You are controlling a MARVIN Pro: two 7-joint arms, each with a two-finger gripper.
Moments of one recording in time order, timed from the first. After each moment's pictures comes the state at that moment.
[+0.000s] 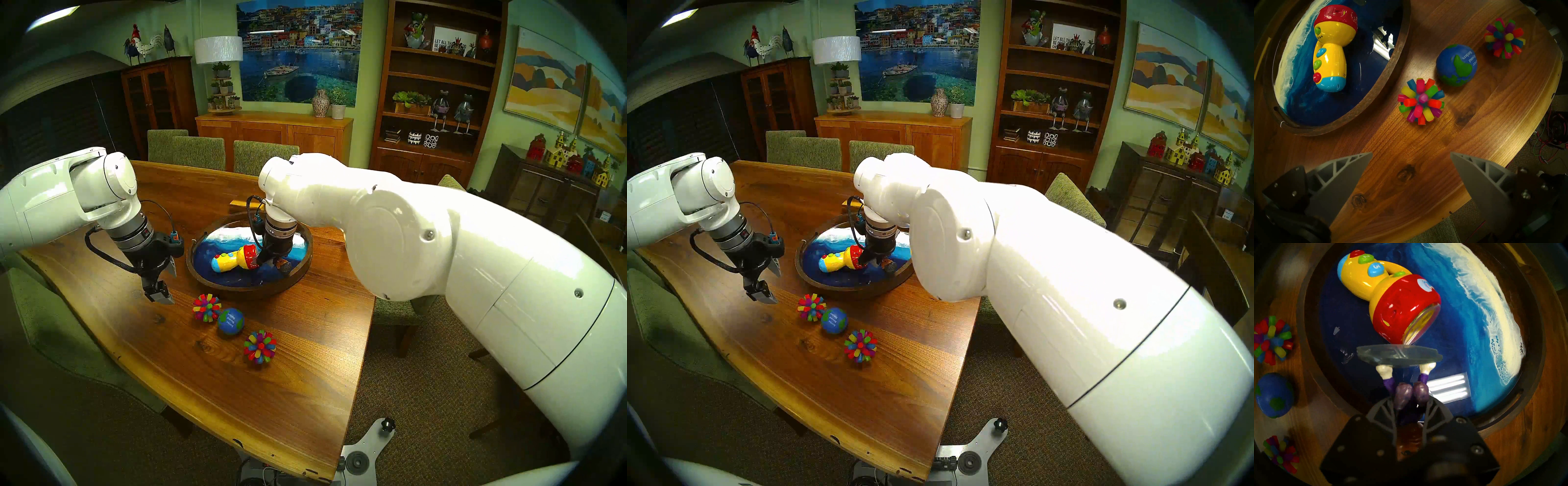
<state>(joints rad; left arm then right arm) -0.24 -0.37 0.38 -1.57 -0.35 0.63 -1.20 -0.01 -2.00 -1.36 -0.28 2.10 0.75 0.69</state>
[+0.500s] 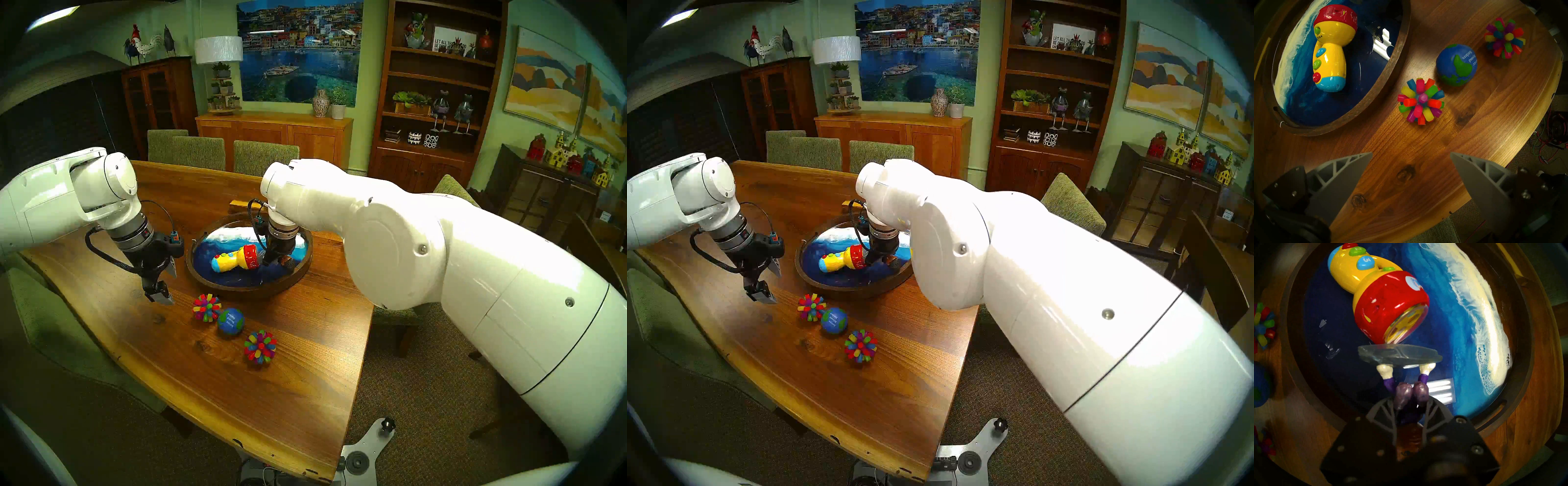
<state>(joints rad) -0.24 -0.37 0.38 -1.57 -0.35 0.63 -1.20 -0.04 -2.01 -1.42 -0.26 2.03 0.65 0.70</state>
